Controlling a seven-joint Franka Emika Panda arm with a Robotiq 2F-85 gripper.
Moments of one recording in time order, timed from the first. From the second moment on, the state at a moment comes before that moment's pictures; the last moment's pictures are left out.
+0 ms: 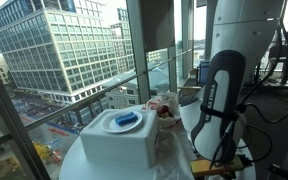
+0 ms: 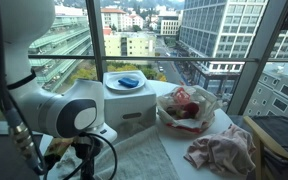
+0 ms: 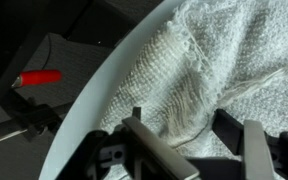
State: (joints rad) arm 0.35 0.48 -0.12 -2.58 0.04 2.76 0.95
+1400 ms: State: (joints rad) arm 0.58 0.41 -0.33 -2.68 -0.34 2.80 1.24
